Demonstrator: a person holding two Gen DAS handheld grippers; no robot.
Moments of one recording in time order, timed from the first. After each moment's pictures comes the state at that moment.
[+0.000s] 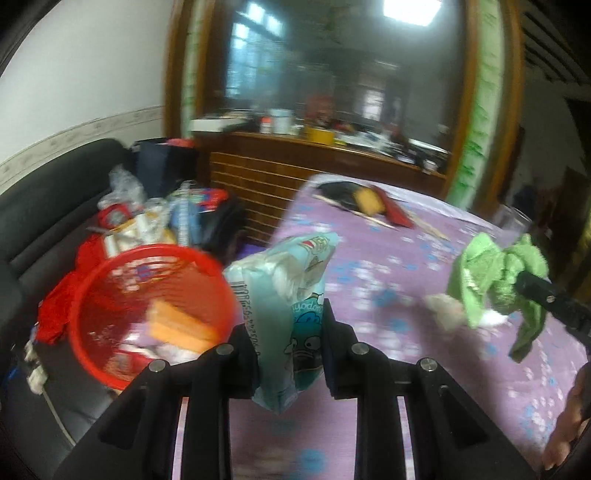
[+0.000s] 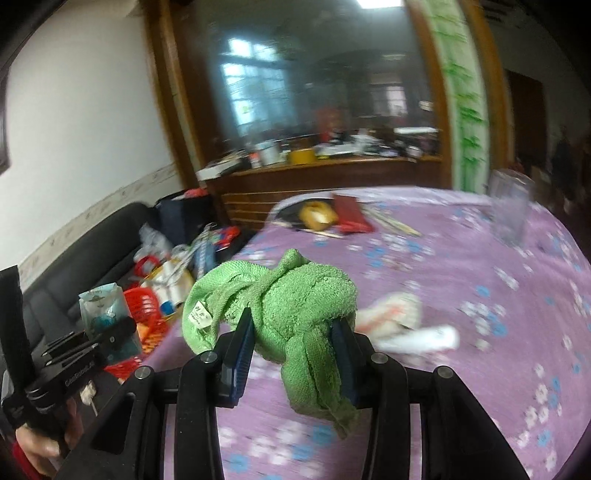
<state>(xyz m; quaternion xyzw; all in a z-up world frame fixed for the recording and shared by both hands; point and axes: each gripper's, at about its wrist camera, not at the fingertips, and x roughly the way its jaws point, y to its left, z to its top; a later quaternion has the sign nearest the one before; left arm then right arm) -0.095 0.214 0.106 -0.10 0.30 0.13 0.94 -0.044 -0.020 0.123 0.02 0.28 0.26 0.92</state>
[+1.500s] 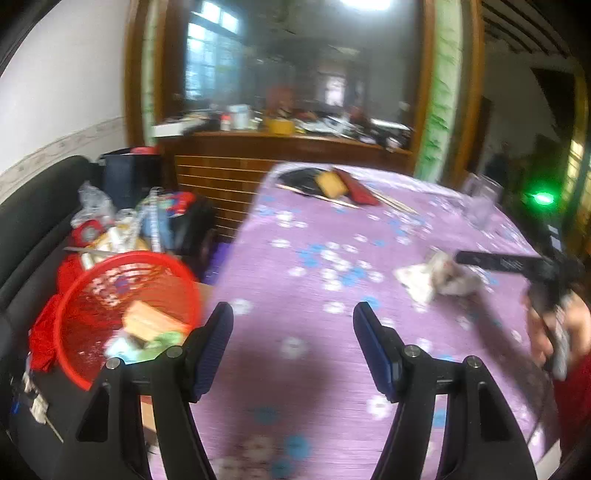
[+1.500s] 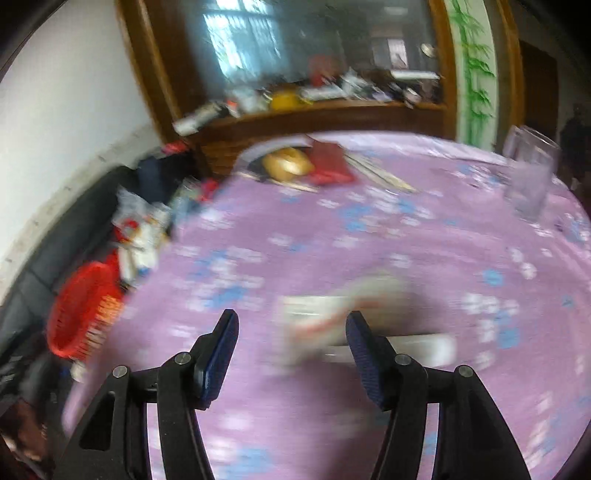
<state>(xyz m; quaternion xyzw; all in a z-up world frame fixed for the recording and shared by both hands) -0.080 0.158 0.109 -0.04 0.32 0.03 0.94 0.089 -0.096 0.057 0.00 0.41 0.22 0.88</state>
